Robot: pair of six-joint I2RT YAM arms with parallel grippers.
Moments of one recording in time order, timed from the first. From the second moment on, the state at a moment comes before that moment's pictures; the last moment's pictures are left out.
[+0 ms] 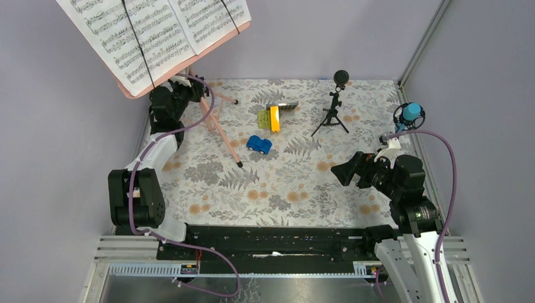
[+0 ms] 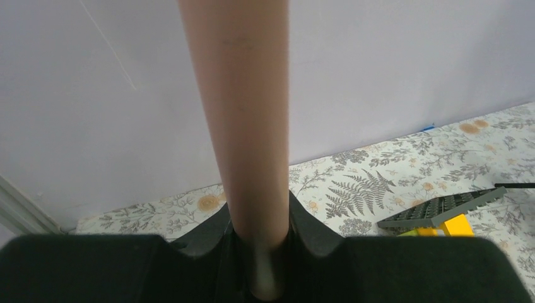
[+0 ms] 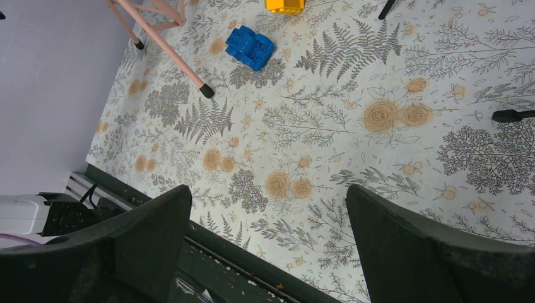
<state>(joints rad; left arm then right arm) 0.02 1.52 1.03 0.62 0.34 0.01 0.13 0.50 0.74 -0.65 -0.43 0.42</state>
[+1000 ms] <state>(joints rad) -0.29 1.13 0.80 0.40 0.65 -0.01 0.13 0.49 0.74 -0.66 -0.43 0.42</state>
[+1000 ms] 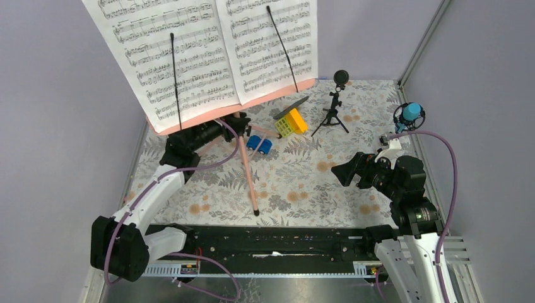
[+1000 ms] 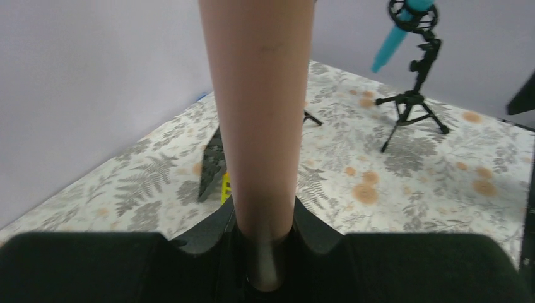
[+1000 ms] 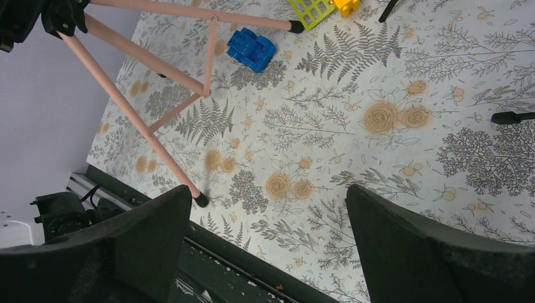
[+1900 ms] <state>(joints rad) -0.45 1.39 0.92 0.61 0.80 -0.08 0.13 0.48 0.76 -0.68 -0.40 0.42</state>
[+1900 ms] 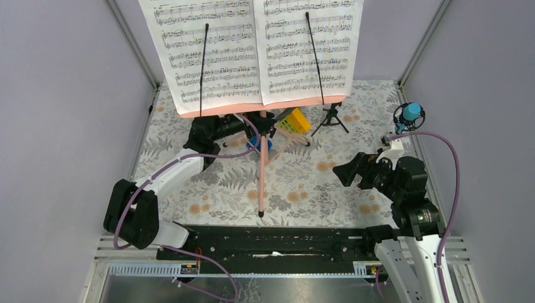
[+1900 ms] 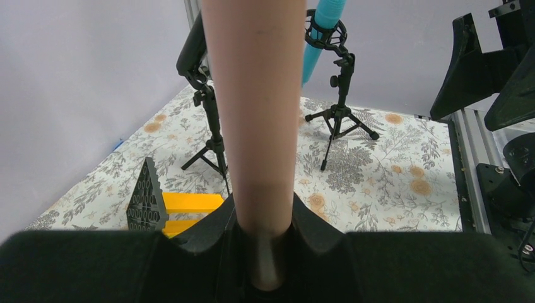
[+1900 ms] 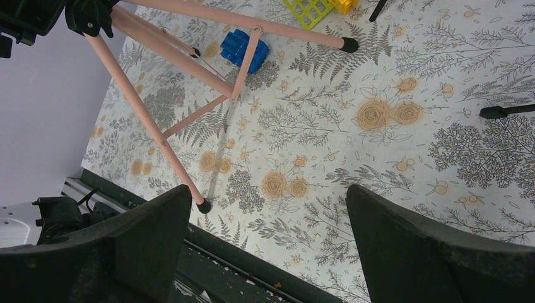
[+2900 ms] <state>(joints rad) -0.46 1.42 0.90 0.70 0.80 -0.12 0.13 0.50 0.78 -0.70 -0.38 0.41</state>
